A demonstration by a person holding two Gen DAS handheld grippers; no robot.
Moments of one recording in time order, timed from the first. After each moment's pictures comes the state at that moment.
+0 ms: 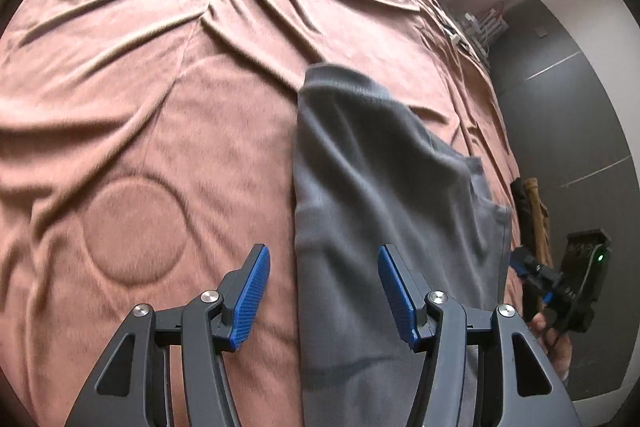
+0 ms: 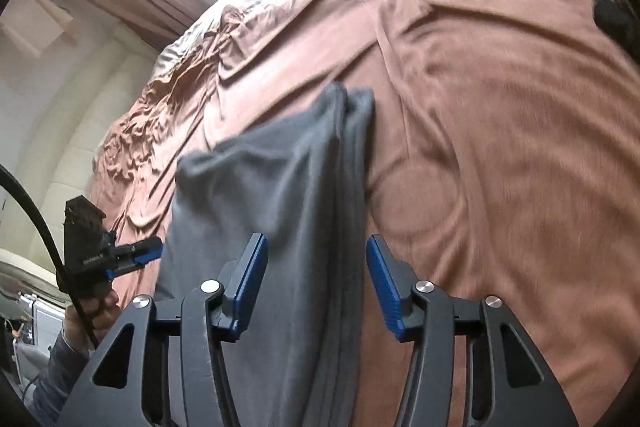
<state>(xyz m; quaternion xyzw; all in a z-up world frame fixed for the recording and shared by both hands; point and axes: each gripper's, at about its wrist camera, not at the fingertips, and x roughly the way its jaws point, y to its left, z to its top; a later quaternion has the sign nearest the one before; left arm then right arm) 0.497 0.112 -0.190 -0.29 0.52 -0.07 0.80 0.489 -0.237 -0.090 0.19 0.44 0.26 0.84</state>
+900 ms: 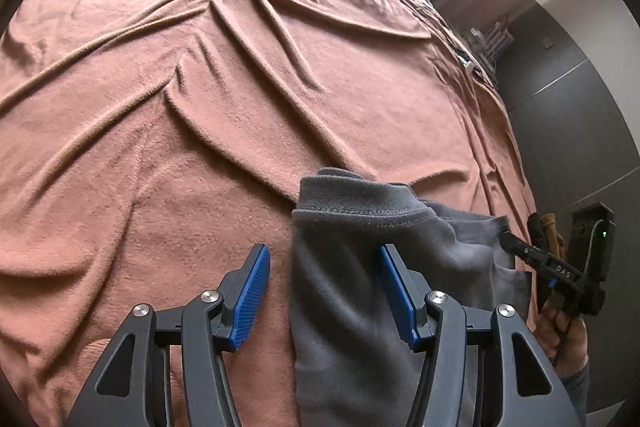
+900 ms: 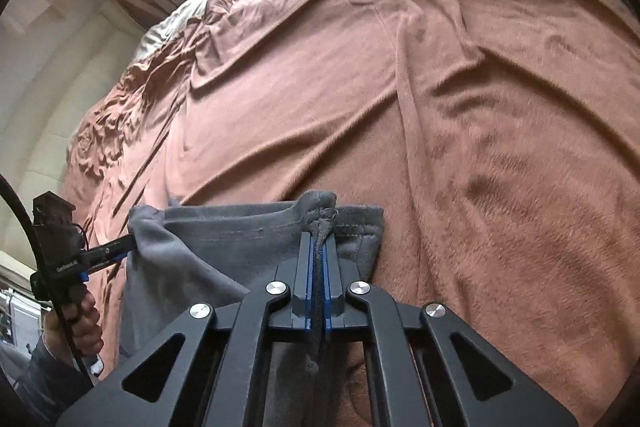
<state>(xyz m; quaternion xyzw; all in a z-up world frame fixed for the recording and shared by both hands) 0.570 0.118 -0.196 -0.28 0.49 -0.06 0.82 0.587 -0.191 -0.090 0.13 0.46 0.25 0.84</state>
